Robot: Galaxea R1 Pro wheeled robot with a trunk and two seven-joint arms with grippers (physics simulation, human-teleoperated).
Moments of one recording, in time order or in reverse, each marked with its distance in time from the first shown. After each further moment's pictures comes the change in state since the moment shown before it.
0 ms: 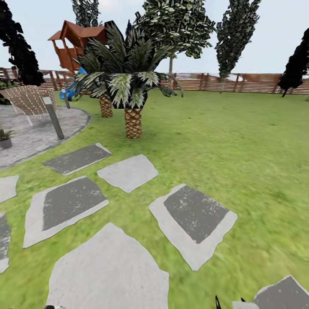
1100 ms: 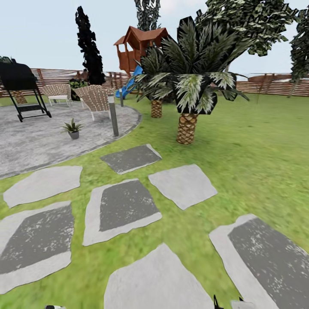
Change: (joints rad) left arm 0.000 0.000 0.000 0.001 0.000 -0.001 0.000; right arm 0.000 0.012 -0.001 -0.006 0.000 0.000 -0.001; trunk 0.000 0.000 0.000
